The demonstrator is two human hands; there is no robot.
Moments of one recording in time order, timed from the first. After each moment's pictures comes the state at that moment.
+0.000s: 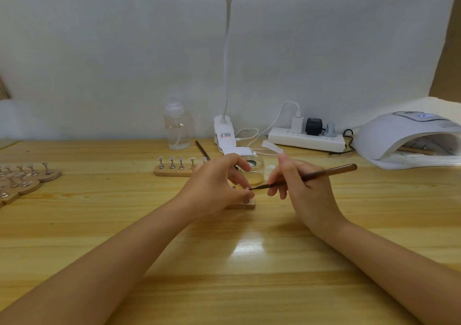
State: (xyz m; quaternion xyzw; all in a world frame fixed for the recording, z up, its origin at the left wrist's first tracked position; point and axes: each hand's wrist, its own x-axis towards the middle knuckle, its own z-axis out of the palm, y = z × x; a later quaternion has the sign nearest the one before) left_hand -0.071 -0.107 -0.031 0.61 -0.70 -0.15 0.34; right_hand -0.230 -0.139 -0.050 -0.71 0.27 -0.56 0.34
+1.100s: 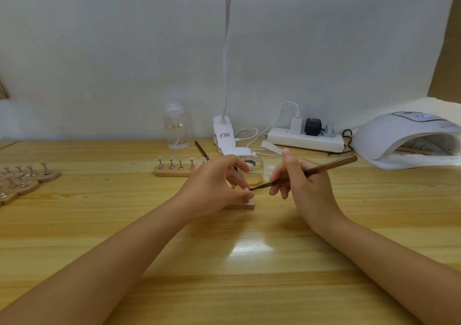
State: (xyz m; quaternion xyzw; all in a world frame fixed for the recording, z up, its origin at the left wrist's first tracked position) left_hand -0.070 -0.108 -0.030 0.60 -0.70 -0.16 0.34; right_hand -0.229 -0.140 -0.046 -0.66 0.31 -0.57 0.39
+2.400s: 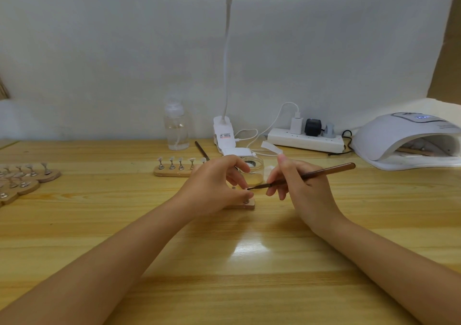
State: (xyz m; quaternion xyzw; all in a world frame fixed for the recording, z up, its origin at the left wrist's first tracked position) left_hand -0.069 -0.108 -0.030 0.60 -0.71 -0.16 0.34; right_hand -0.230 -0.137 -0.046 -0.69 0.30 -0.55 0.38
